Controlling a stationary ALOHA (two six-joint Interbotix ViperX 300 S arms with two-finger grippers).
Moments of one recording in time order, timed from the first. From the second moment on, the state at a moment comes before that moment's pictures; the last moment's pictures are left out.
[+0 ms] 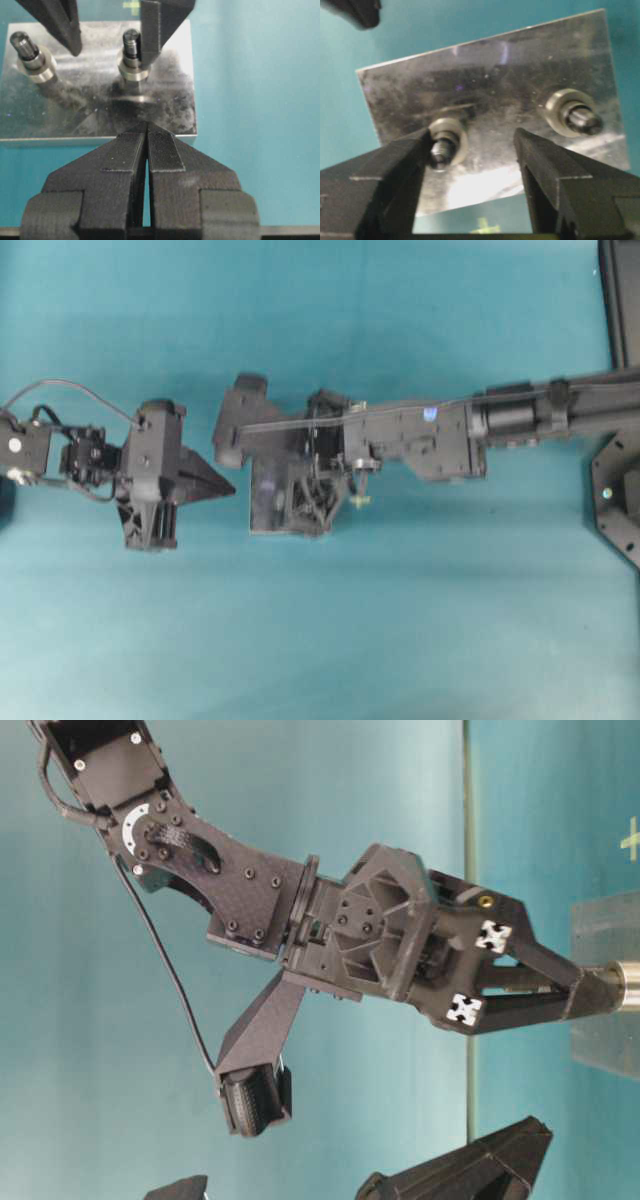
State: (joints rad) left arm -0.03 -0.17 0.93 0.02 -0.16 0.01; right arm 0.02 0.29 0.18 -0.08 0.73 0.30
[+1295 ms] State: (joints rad) left arm -0.02 -0.26 0.96 0.02 -0.17 0.01; right arm 0.04 -0.12 0.57 -0.09 0.33 0.31
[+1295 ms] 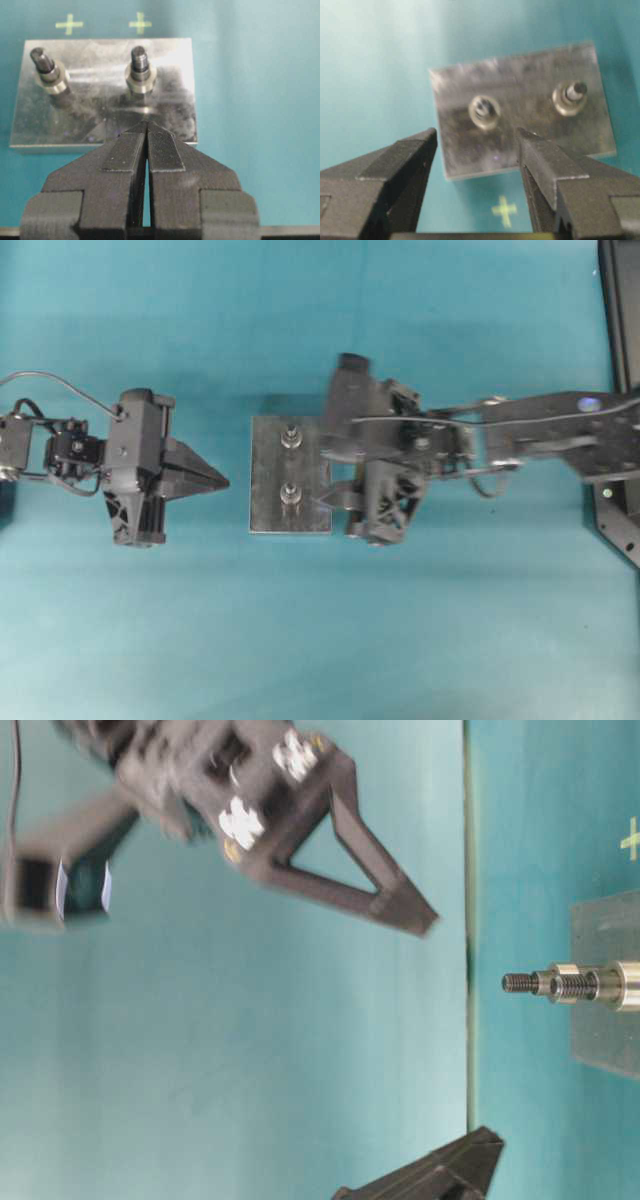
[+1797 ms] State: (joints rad) left arm -0.02 -0.26 0.96 0.02 -0.17 0.01; right arm 0.05 -0.17 0.77 -0.08 0.12 0.31
